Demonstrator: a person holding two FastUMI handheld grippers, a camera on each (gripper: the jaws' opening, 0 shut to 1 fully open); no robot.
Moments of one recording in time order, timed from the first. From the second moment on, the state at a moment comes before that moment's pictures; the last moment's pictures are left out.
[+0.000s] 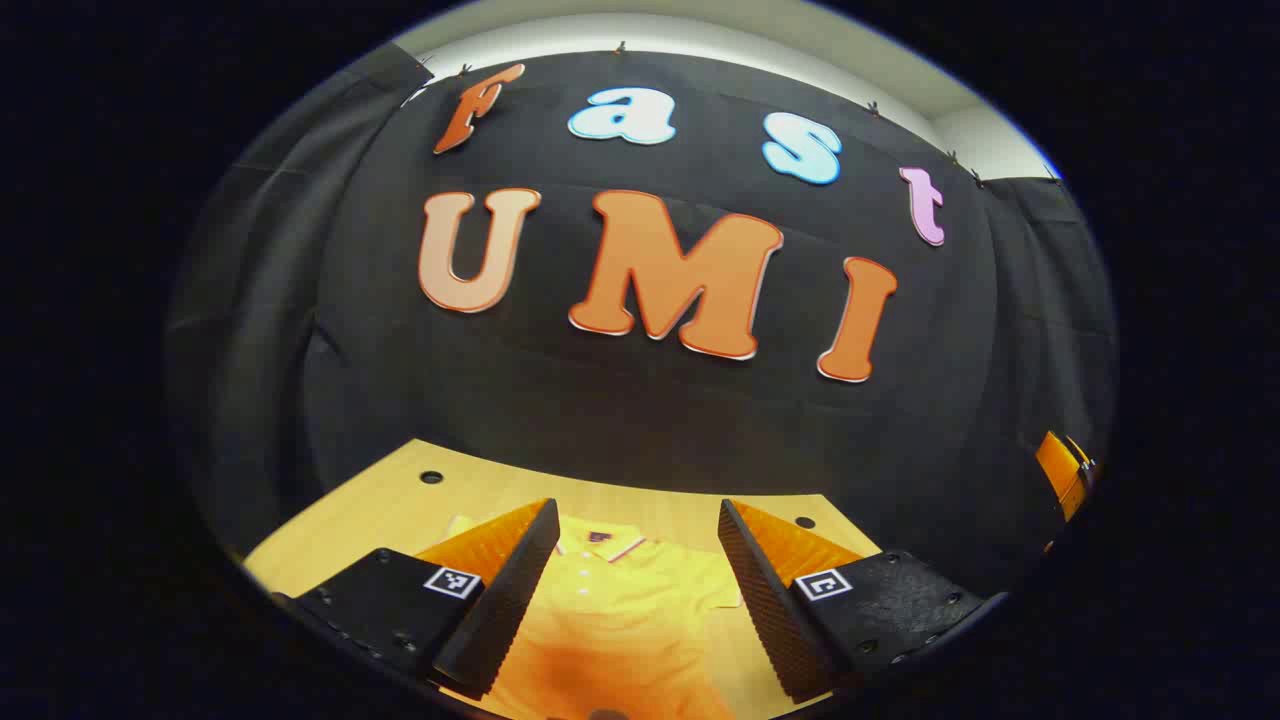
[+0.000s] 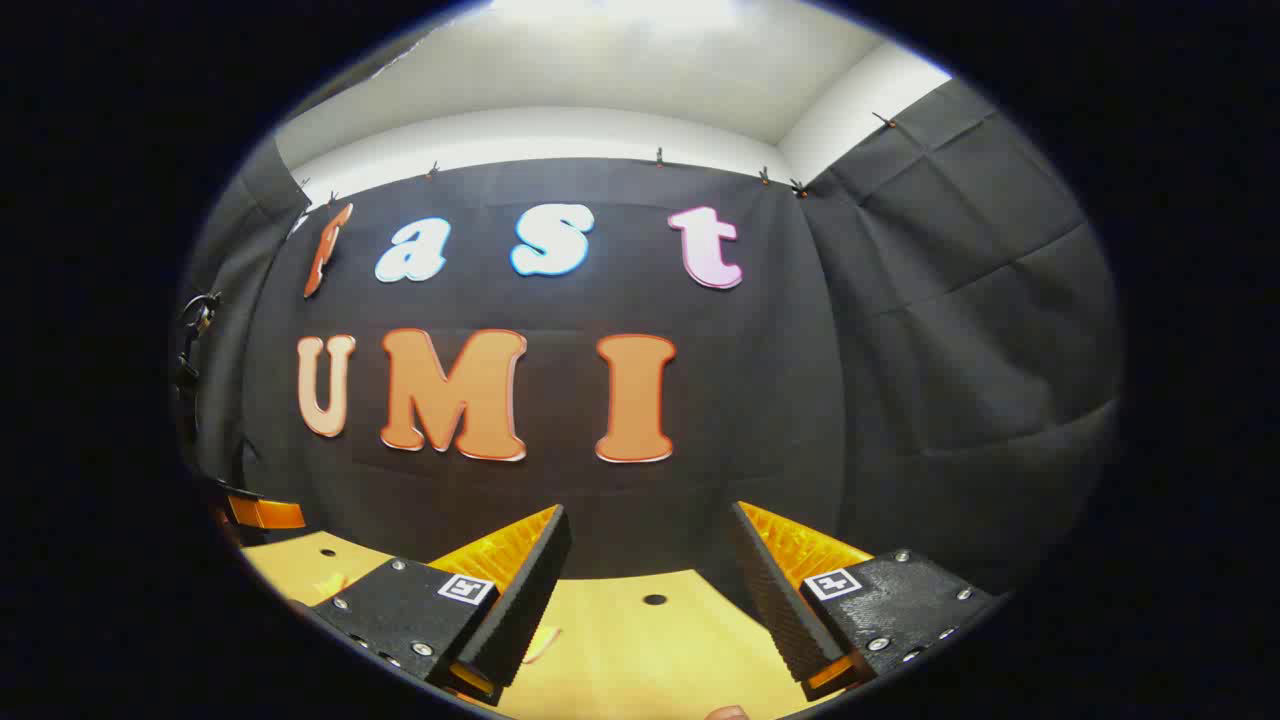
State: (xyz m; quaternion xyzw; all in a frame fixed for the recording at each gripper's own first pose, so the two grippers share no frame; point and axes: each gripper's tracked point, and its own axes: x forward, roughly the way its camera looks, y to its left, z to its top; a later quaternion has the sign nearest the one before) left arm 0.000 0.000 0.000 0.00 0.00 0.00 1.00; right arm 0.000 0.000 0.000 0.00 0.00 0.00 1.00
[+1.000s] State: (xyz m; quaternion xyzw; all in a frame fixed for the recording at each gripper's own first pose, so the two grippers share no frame) left arm -0.035 0.198 0.084 0.02 -0.06 0.07 1.00; right arm 0.004 0.154 -0.019 0.03 0.14 0.05 0.99
